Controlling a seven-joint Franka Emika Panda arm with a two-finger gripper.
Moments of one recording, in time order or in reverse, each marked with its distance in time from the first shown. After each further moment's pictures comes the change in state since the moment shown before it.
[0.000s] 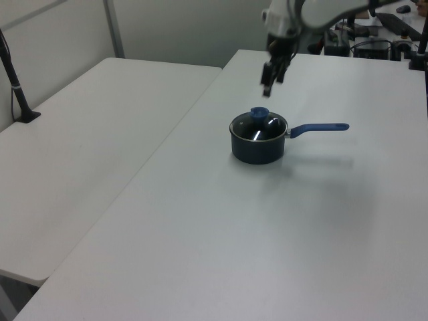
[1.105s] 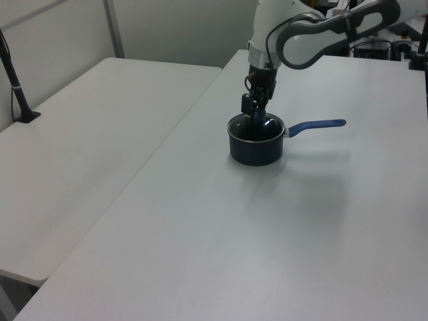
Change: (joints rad) arm 0.031 0.119 0.012 0.034 0.000 0.099 0.142
